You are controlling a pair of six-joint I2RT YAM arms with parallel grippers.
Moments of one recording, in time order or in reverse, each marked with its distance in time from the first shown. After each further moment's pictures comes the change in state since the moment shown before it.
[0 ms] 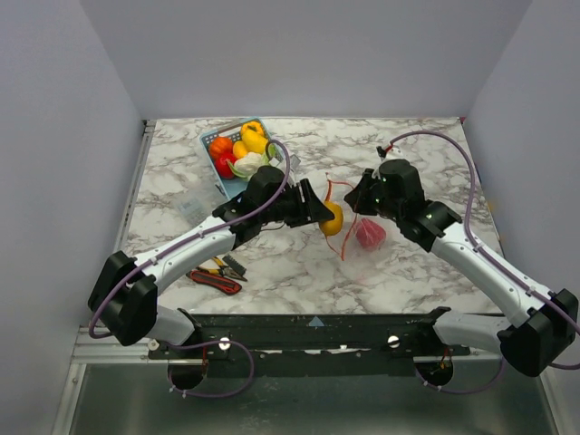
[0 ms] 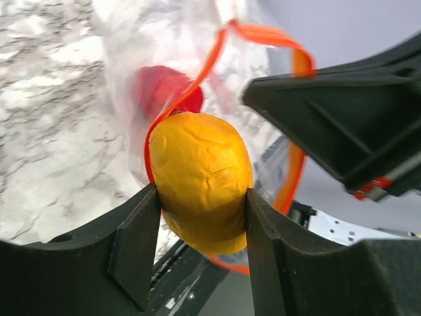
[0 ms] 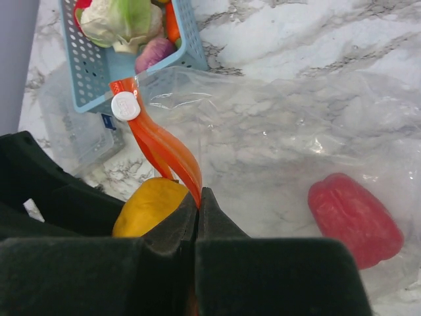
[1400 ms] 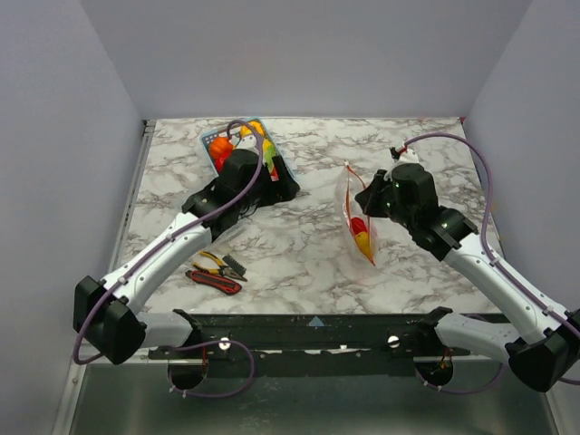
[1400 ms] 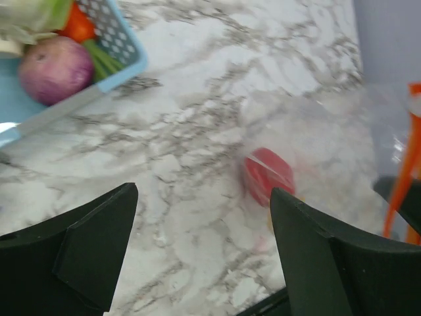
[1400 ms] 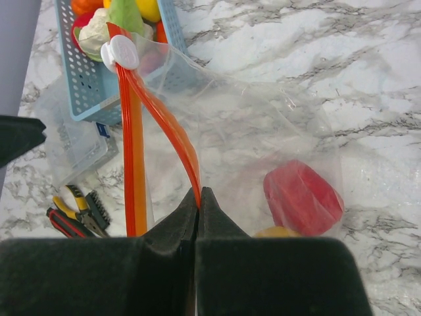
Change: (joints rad) left arm 0.081 -0.154 0.115 -0.326 -0.371 0.239; right arm 0.000 -0.106 -0.001 -0.056 0.053 -0.015
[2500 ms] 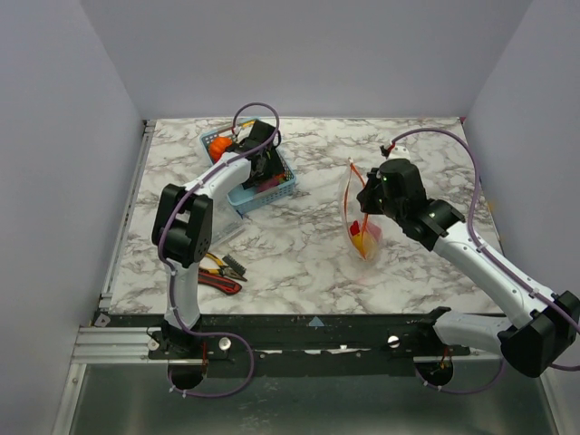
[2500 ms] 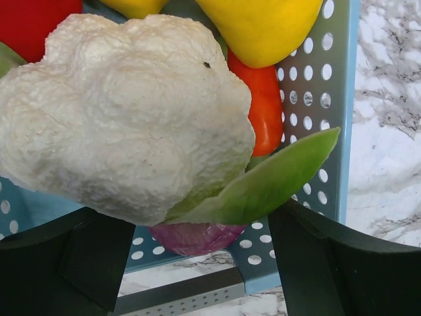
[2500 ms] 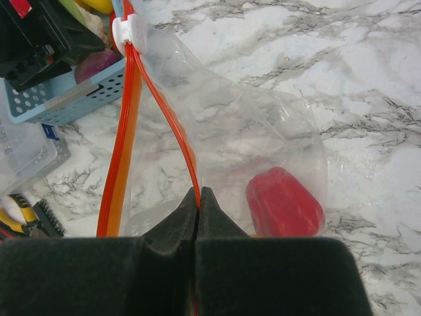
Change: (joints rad) left arm 0.240 0.782 0.515 -0.222 -0.206 -0.082; right arm 0.000 0.096 0.034 -0.029 0.085 -0.076
